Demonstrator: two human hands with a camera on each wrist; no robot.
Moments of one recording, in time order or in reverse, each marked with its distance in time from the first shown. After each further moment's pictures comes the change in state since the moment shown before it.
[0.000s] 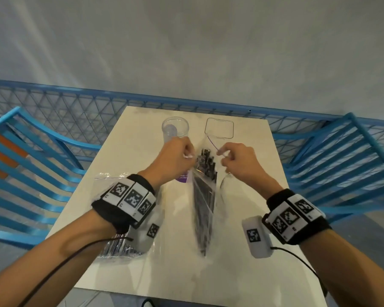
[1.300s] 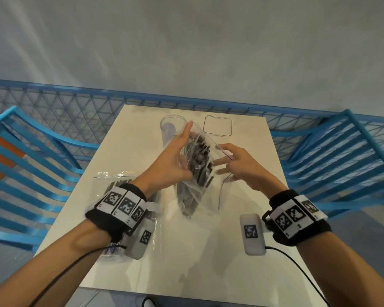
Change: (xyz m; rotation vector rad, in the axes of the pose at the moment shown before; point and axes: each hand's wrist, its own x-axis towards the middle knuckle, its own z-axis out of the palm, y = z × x) left_hand -0.018 -0.012 0.004 -0.453 -0.198 0.092; right_hand -0.009 0.006 -0.002 0.477 -0.276 0.223
